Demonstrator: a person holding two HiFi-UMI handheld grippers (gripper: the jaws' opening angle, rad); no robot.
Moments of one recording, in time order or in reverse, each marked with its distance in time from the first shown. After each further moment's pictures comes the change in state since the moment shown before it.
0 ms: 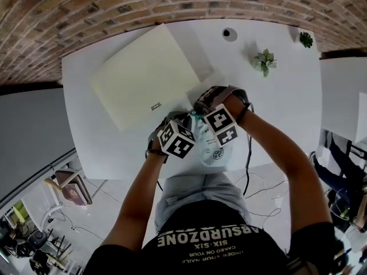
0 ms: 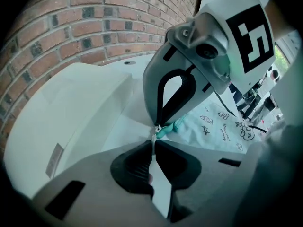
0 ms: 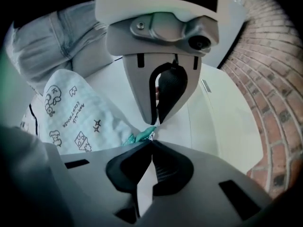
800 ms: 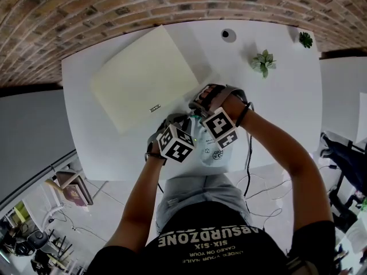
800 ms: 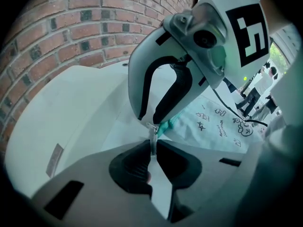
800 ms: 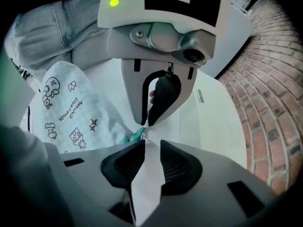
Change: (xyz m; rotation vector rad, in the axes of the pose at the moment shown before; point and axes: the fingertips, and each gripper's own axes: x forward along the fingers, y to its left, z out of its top) left arm -0.002 -0.004 0.001 0.028 -0.015 0.003; right arm -0.010 -0.016 0.003 -0.116 0.021 -0.104
